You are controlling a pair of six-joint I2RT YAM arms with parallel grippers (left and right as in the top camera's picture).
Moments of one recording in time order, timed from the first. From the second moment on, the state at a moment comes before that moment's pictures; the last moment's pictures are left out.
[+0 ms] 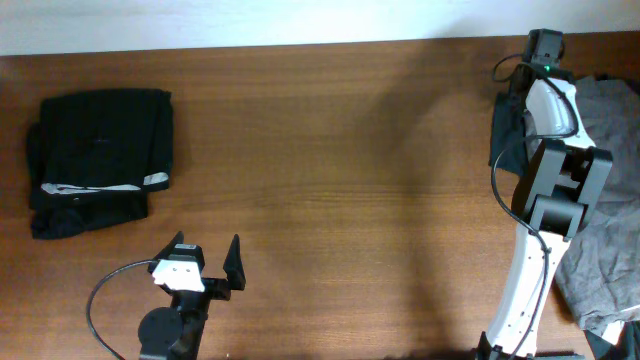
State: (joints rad) left arm -0.15 0.01 0.07 -0.22 -0.01 -0.11; right arm -0.28 2.56 2.17 -0.62 0.40 -0.08
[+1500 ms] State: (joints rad) left arm -0.15 0.01 0.07 -0.22 -0.01 -0.11; right arm -0.36 2.46 2.18 -0.70 0.08 -0.08
